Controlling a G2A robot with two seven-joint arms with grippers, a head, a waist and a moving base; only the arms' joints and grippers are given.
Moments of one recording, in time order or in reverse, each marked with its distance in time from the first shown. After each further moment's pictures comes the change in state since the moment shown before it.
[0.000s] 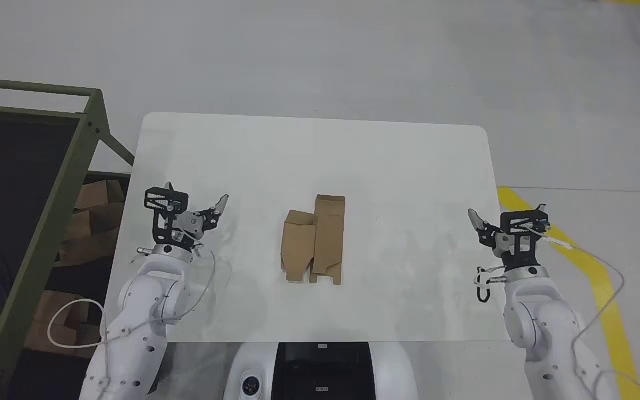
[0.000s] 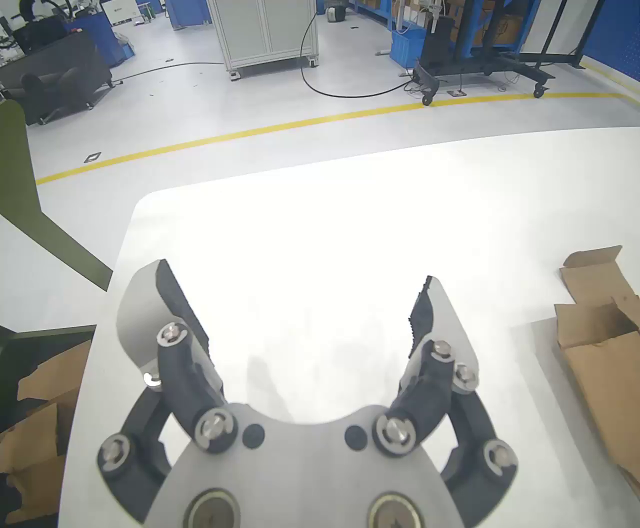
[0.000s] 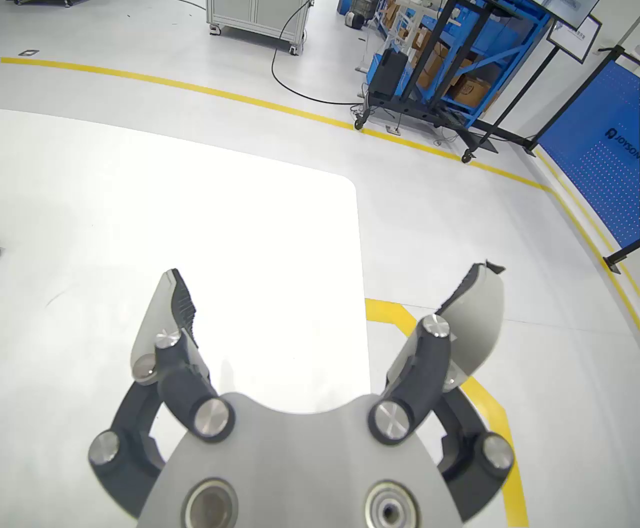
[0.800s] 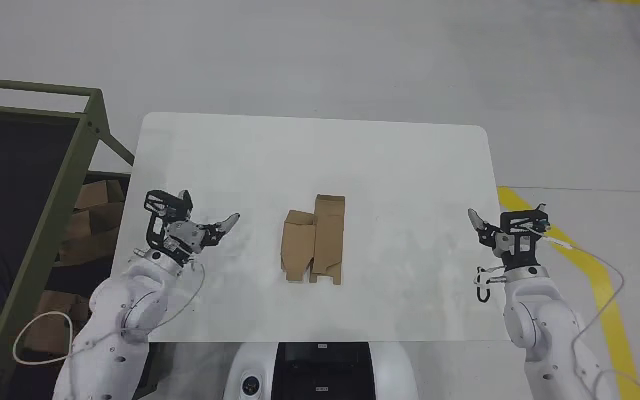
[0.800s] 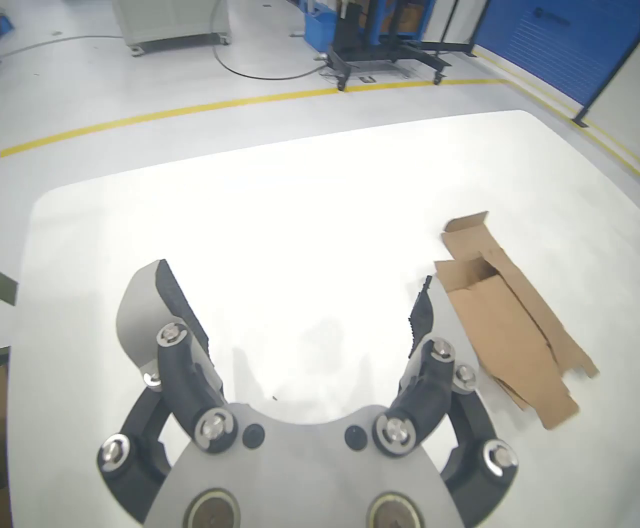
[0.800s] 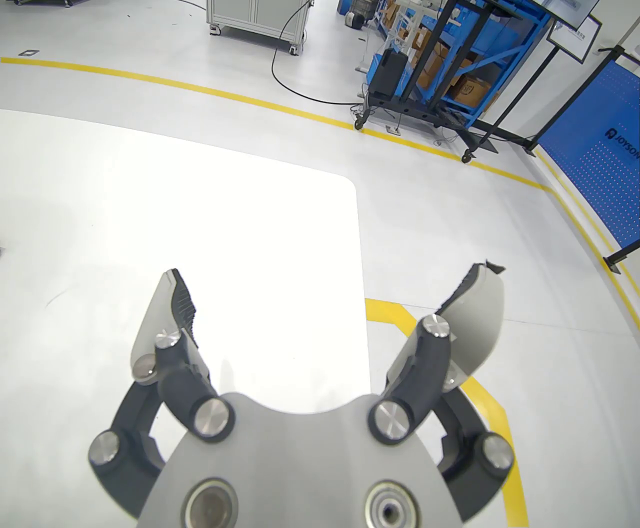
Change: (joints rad) left arm 0.086 0.025 -0.141 -0.107 -0.230 -0.426 -0.192; right arm 0.000 0.000 0.000 0.000 0.000 0.000 0.000
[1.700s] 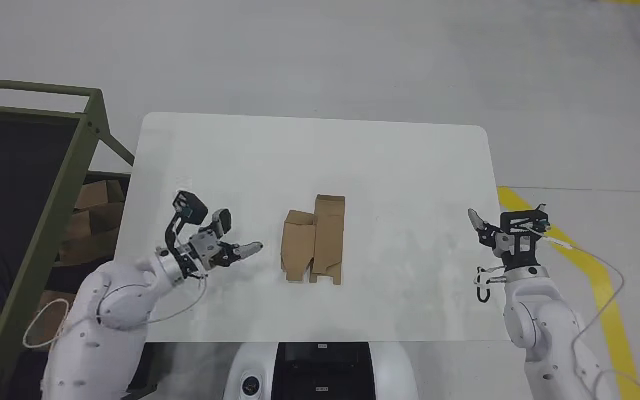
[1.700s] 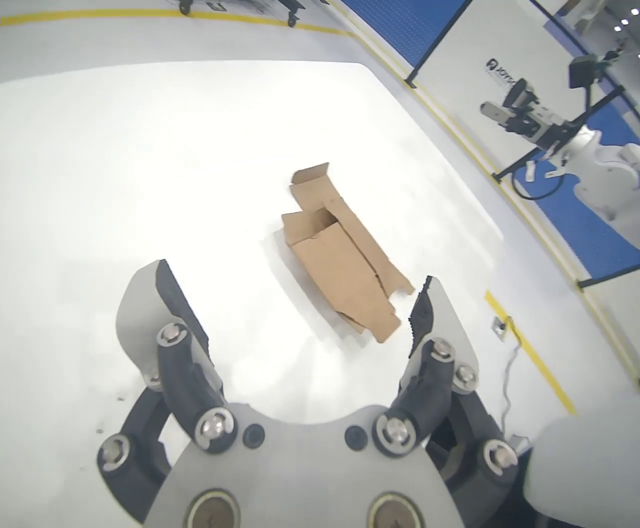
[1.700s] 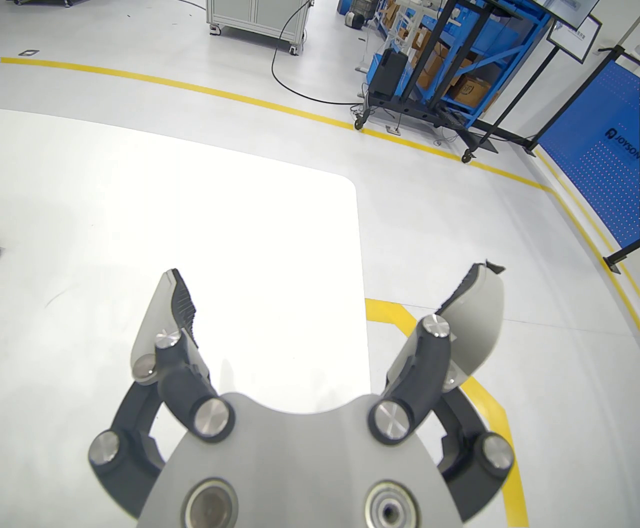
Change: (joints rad) left arm -0.078 0.038 0.027 0.027 -0.537 -0.257 -0.483; right arm 0.000 0.000 0.000 0.000 0.000 0.000 0.000
